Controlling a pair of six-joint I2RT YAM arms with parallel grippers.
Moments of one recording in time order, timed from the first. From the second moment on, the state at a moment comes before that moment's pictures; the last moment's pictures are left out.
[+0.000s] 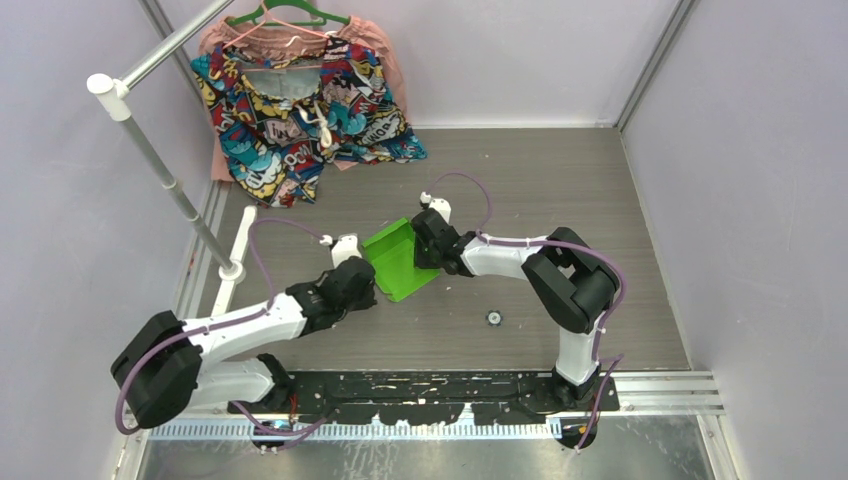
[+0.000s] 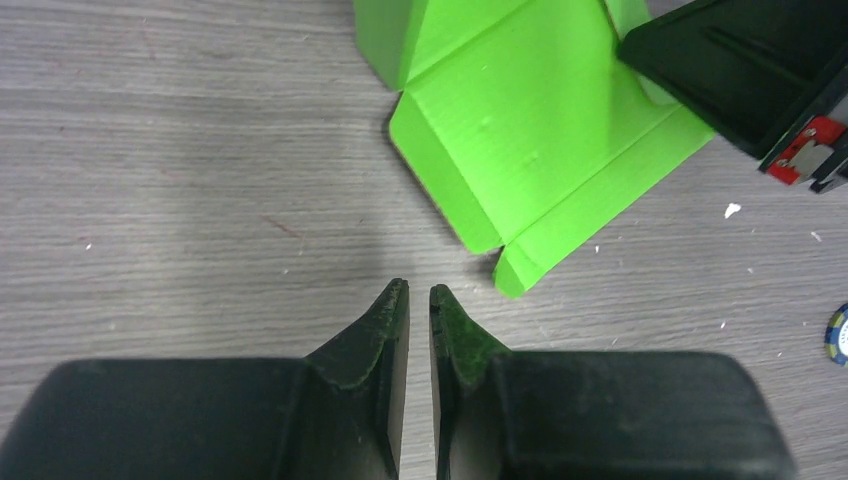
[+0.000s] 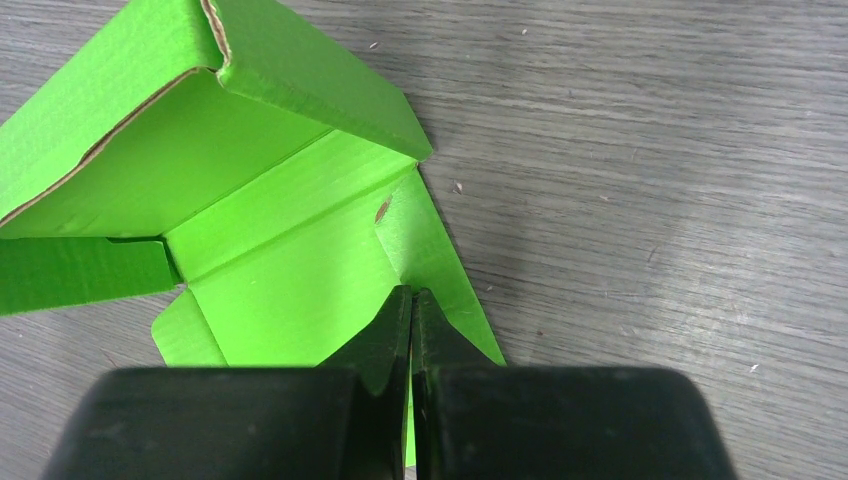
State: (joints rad) left arm -0.84 1.18 0.53 -0.21 -0.40 -0.82; right arm 0.79 1.87 1.05 -0.03 0.17 0.66
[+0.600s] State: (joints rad) left arm -0.84 1.30 0.53 -0.08 -0.40 -0.81; right arm 0.79 1.87 1.05 -0.03 0.17 0.66
